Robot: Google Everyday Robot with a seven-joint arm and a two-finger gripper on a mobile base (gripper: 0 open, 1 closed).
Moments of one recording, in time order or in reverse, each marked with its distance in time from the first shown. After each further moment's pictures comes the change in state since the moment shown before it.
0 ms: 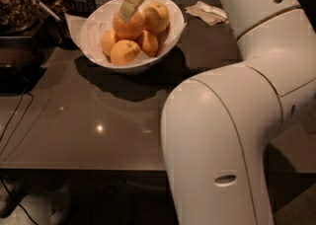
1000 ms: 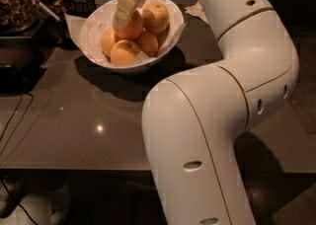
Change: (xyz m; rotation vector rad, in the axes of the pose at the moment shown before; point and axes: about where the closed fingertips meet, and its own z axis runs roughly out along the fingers) arm -0.008 -0.006 0.038 -0.023 0.046 0.000
